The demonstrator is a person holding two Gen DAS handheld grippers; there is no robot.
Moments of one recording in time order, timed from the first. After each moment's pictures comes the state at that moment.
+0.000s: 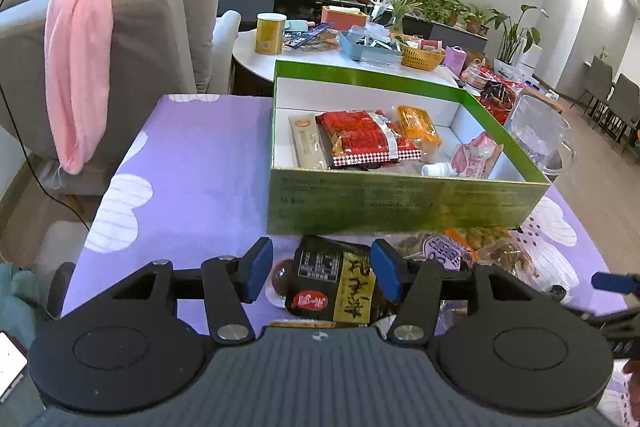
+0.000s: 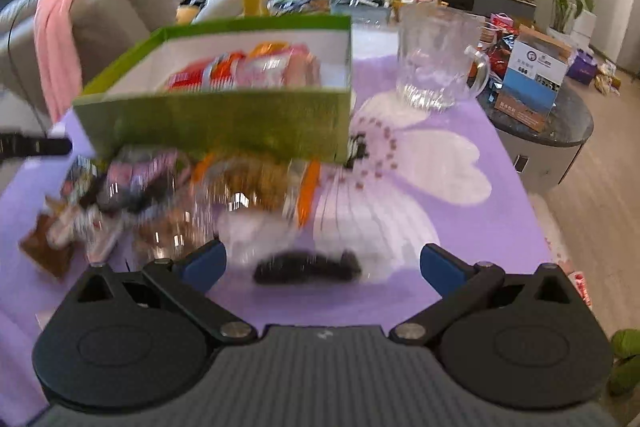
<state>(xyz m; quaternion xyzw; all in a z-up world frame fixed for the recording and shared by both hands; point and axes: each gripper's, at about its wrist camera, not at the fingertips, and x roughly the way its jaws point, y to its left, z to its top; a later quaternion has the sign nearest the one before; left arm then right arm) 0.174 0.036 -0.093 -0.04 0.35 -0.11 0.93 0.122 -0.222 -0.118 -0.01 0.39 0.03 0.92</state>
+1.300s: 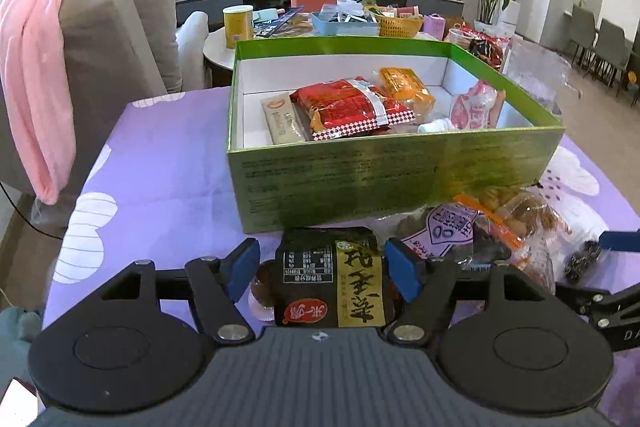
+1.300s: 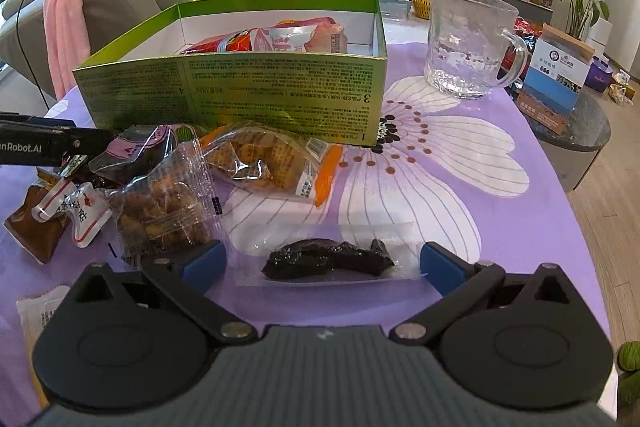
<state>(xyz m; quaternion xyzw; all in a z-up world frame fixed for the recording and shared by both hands) 0.196 0.013 -0.126 0.03 0.36 -0.14 0.92 0.129 -0.214 -0.145 -0.02 0.39 0.05 0.92</state>
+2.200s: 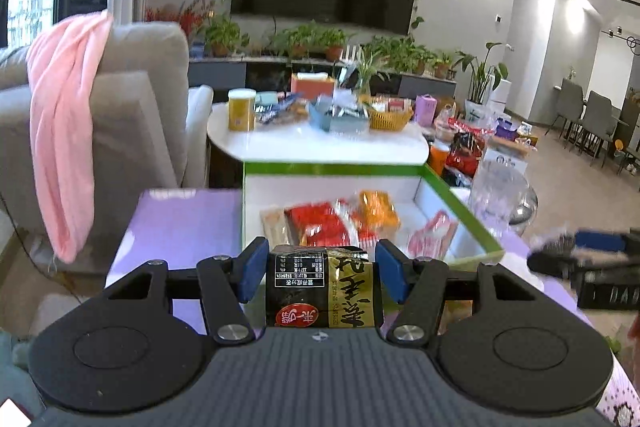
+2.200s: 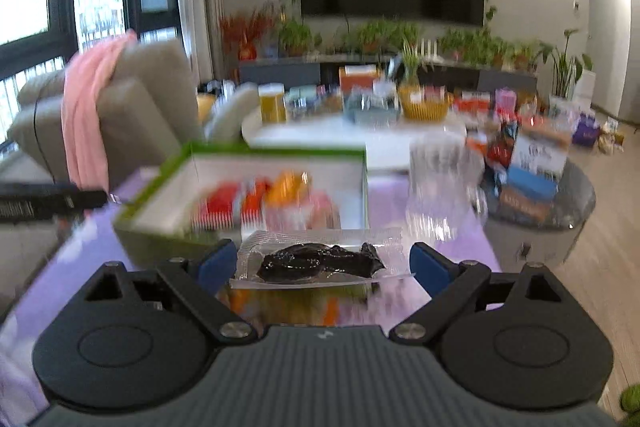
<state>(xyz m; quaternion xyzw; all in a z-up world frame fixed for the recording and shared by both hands) 0.177 0.021 -0.035 -0.02 0.25 -0.15 0.96 0.132 -0.217 -0.043 0.01 0.25 0.05 0.97</state>
